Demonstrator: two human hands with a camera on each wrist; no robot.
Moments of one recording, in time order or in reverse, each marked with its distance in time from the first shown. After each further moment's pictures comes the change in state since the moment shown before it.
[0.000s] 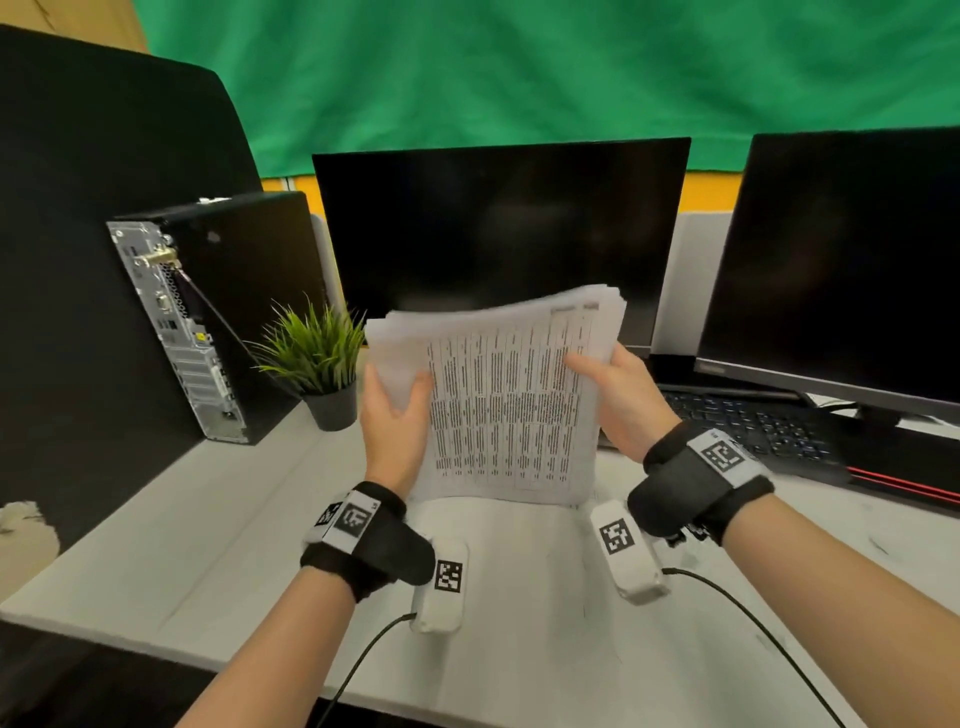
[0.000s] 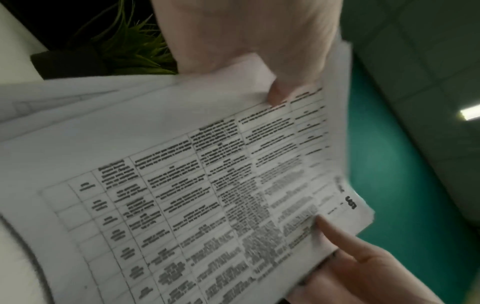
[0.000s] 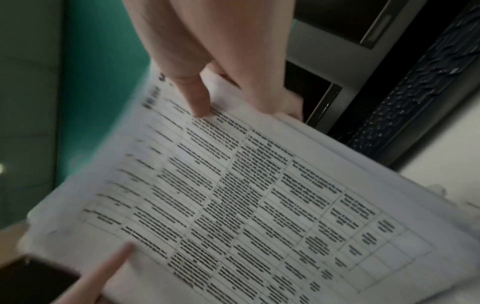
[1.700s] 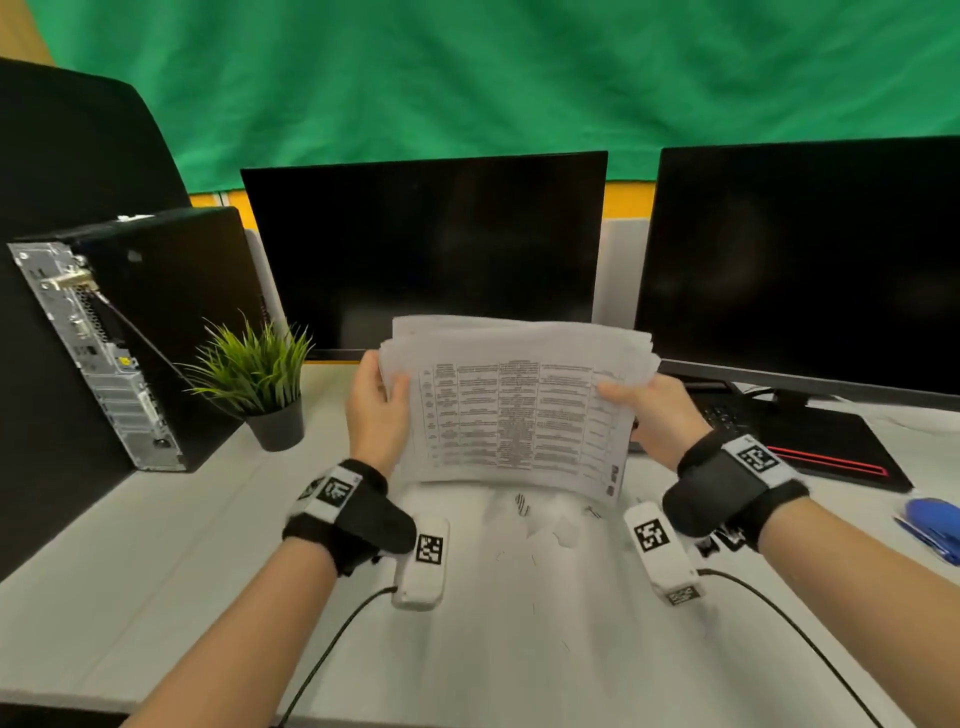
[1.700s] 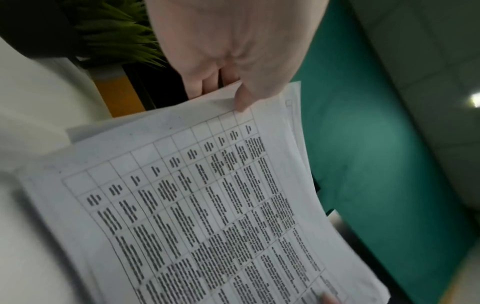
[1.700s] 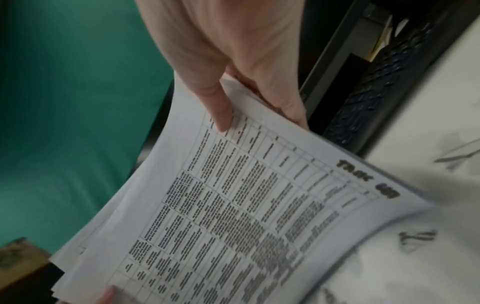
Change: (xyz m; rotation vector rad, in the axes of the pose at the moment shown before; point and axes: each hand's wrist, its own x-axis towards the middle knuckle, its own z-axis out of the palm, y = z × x) left_hand 0.018 -0.009 0.039 0.180 -0.150 0.029; right_hand -0.027 0.007 -0.081 -0.073 0.276 0.120
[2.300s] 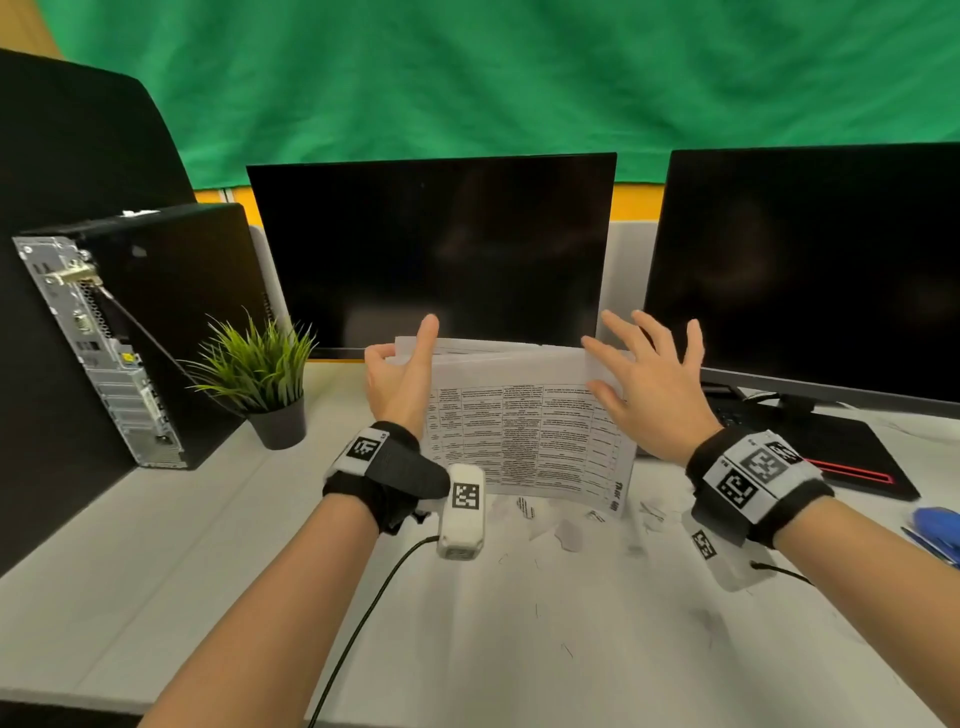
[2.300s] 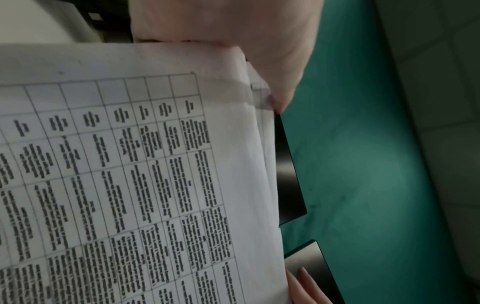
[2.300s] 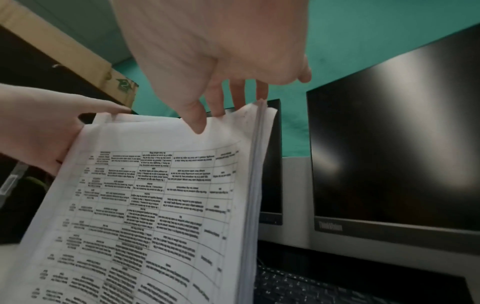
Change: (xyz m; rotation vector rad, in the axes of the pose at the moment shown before) left_hand 0.016 0.021 0.024 -0.211 0.117 -0.305; right_hand 0.010 -0.006 0.001 -1.434 0.172 -0.717
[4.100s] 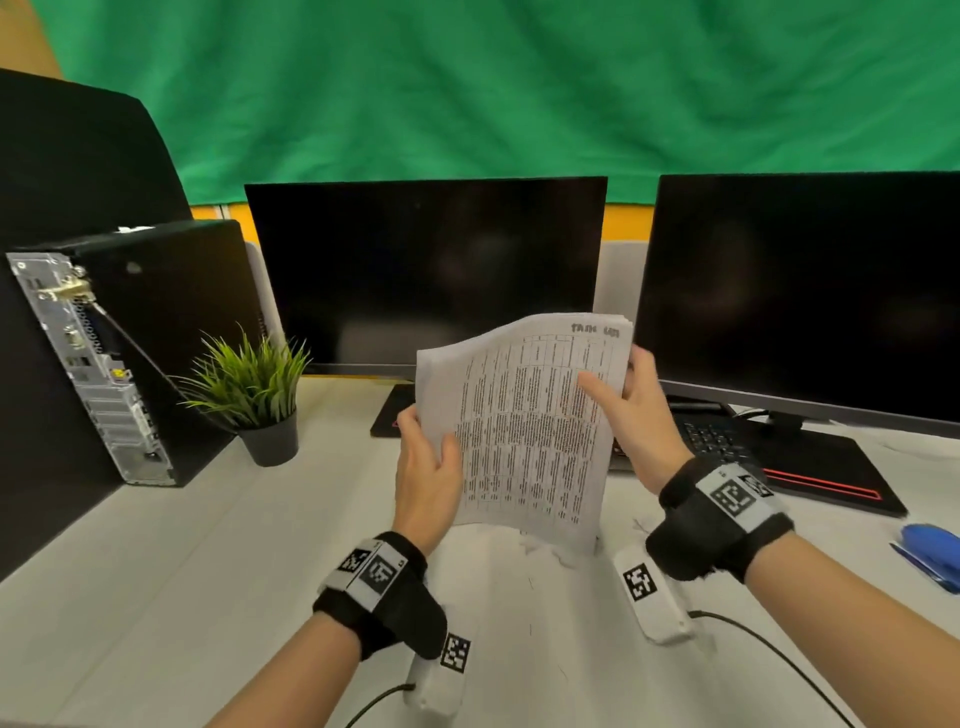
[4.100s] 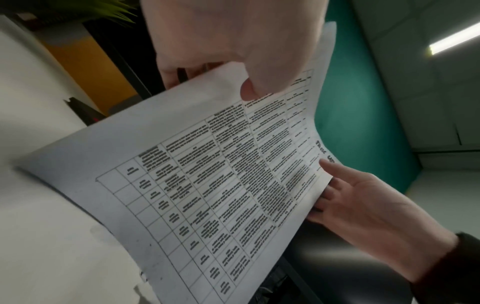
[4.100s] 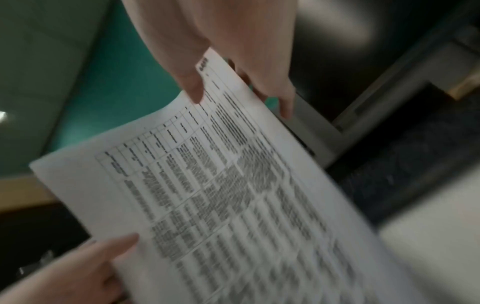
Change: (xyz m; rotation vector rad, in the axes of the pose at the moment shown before) left_hand -0.050 -0.048 -0.012 0.189 -0.294 0.303; right_hand -0.005 -0.024 -0.011 1.409 0.036 0.421
